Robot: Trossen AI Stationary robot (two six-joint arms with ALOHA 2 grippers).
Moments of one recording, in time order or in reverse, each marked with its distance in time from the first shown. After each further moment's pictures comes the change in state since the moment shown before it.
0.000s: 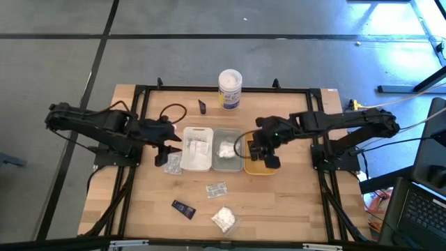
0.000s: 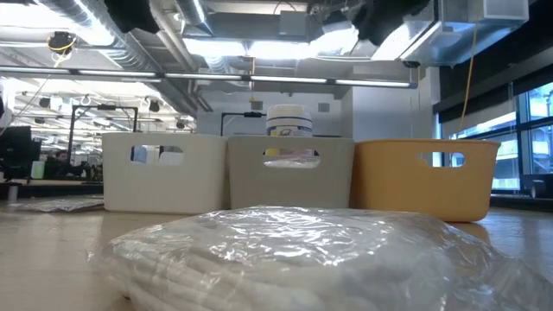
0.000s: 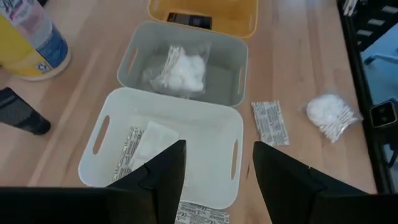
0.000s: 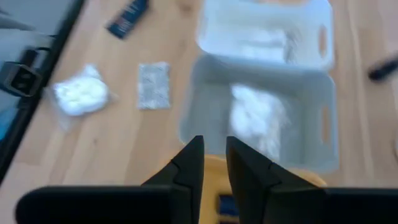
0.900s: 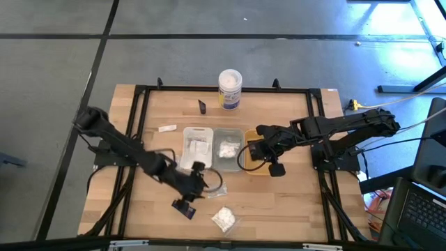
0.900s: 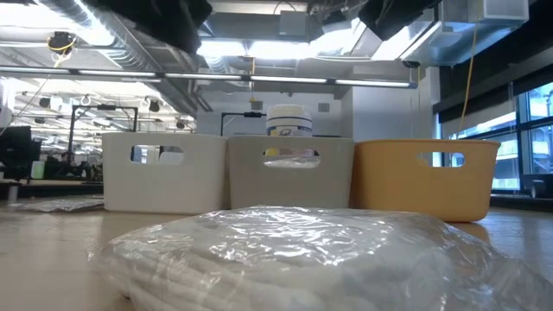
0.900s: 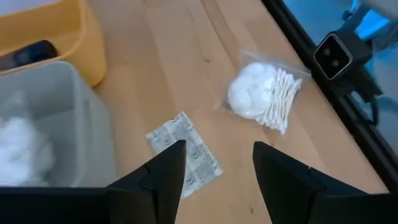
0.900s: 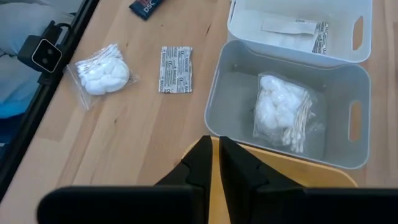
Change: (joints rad) left arm -0.334 0.587 0.000 0.556 -0.022 0.214; right arm 0.084 0.000 0.000 -0.045 0.004 0.003
